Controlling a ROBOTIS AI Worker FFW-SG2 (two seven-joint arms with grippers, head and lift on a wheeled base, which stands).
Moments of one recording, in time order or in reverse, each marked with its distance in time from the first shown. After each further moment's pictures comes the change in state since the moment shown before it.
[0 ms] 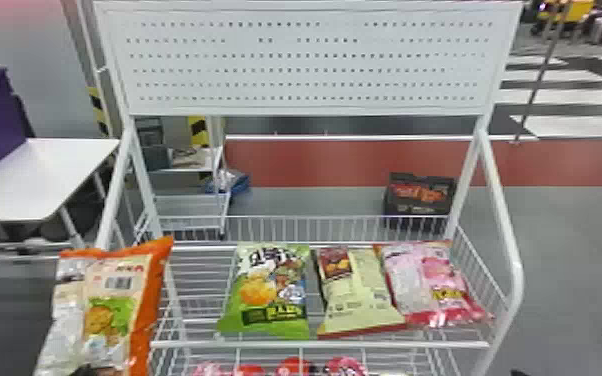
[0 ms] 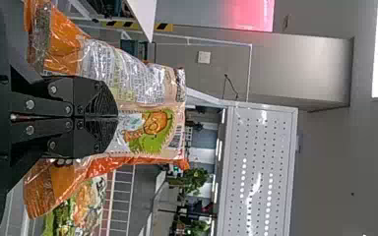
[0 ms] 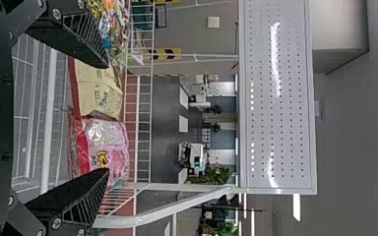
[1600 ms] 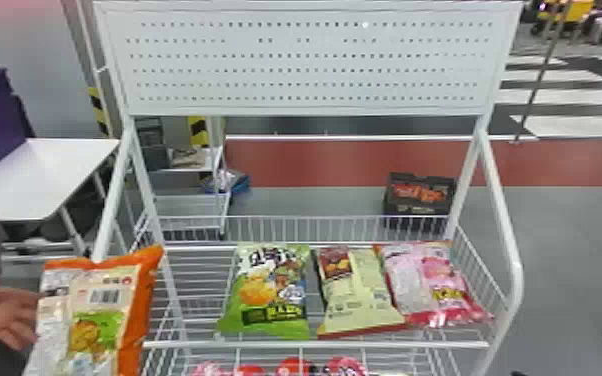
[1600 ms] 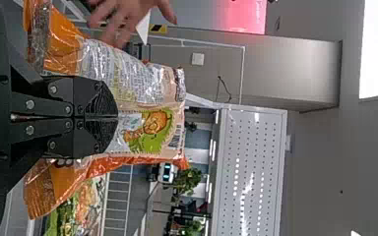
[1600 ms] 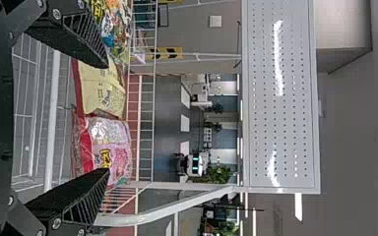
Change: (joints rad) left arm 0.053 -0.001 0.000 0.032 -0.017 -0.111 0.001; right arm -0.004 -0.004 -0.001 0.009 -0.004 0.000 -0.005
